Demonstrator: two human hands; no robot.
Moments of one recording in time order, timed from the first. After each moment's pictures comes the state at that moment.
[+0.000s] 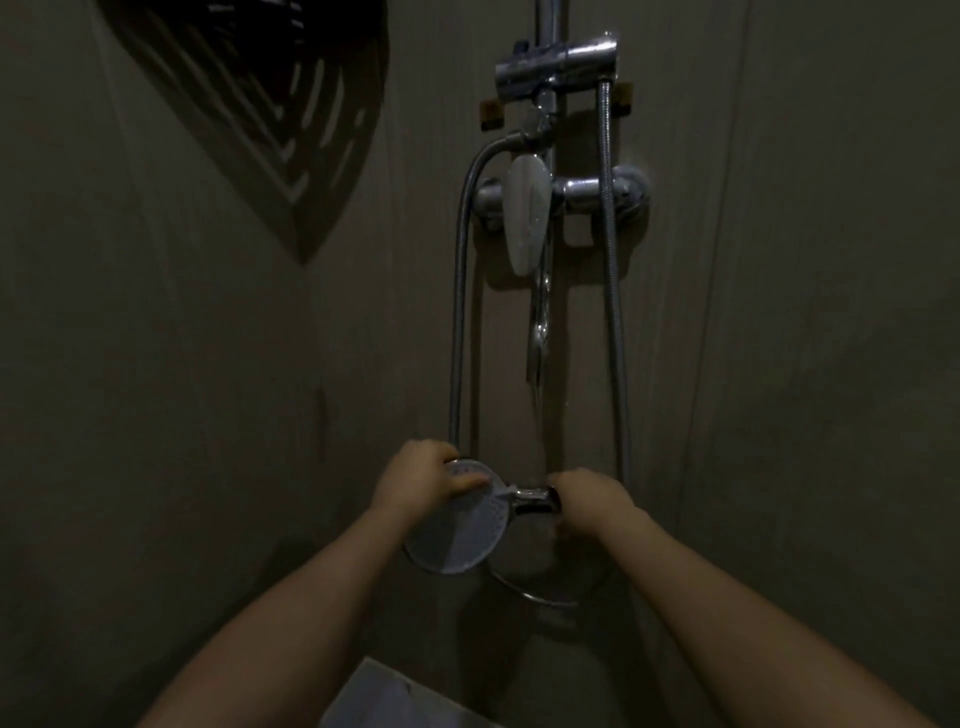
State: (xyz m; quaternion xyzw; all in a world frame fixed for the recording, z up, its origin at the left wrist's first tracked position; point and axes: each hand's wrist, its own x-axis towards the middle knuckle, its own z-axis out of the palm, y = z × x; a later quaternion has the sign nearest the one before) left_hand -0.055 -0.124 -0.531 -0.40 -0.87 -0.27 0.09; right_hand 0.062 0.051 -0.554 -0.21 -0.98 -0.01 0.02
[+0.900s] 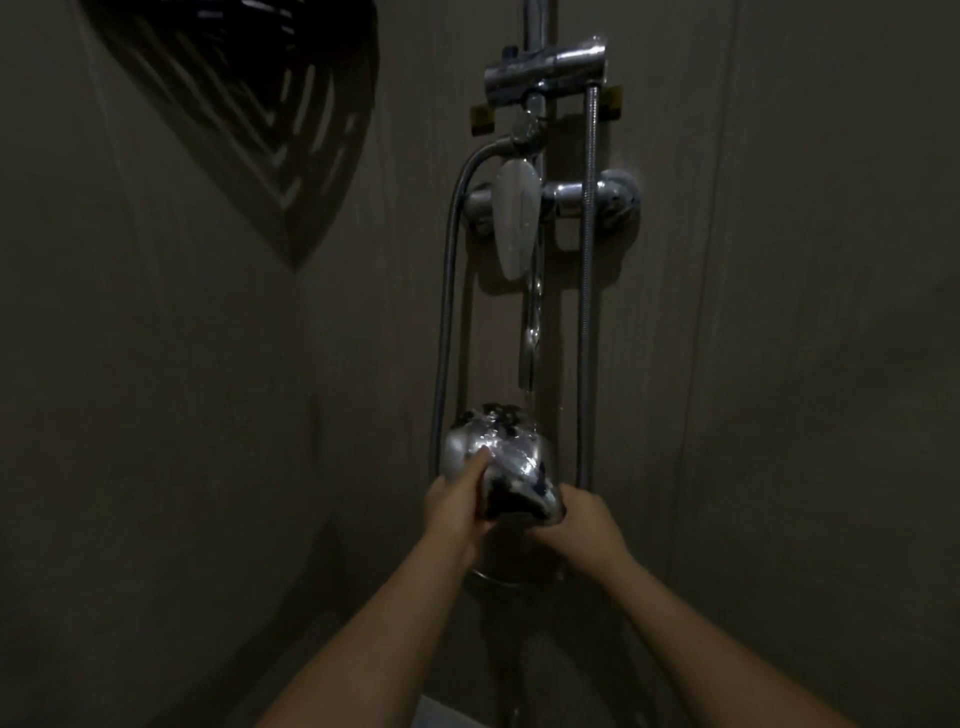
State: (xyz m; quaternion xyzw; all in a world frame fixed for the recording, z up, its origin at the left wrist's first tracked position) left_hand 0.000 -0.085 -0.548 -0.05 -0.52 -0.81 -0.26; right_hand 0.079 0.037 -0.588 -0.22 -0.87 0.36 0.24
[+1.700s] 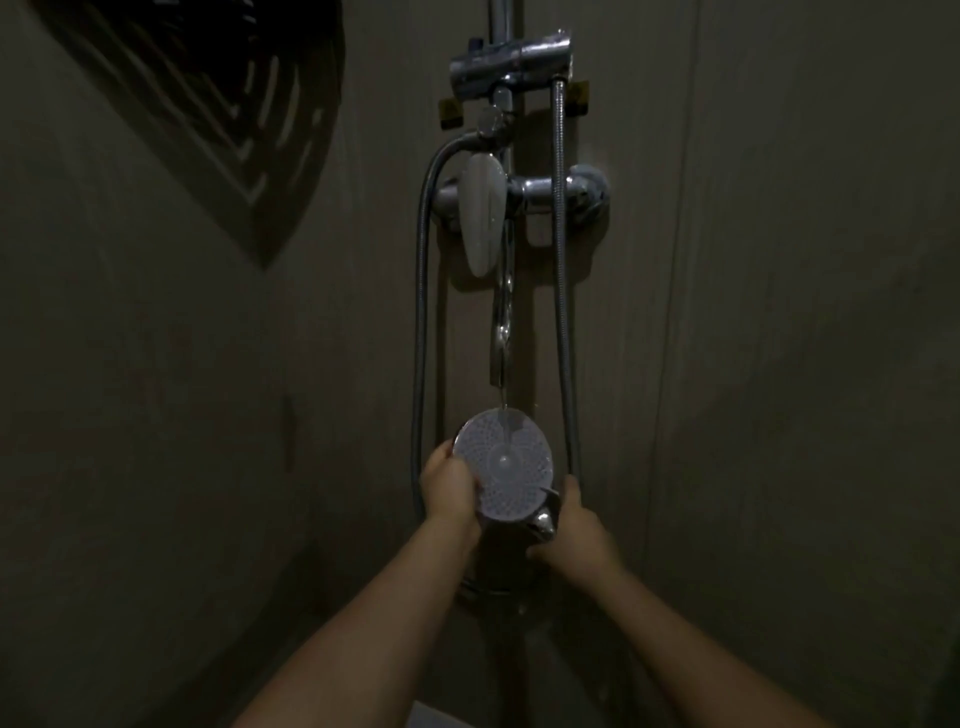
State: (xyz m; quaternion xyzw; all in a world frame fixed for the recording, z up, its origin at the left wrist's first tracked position) left_hand 0.001 -0.051 -0.544 -0.08 -0.55 -0.80 -0.21; right_hand 0.095 0.047 -0.597 -0.31 -0.86 0.35 0.17
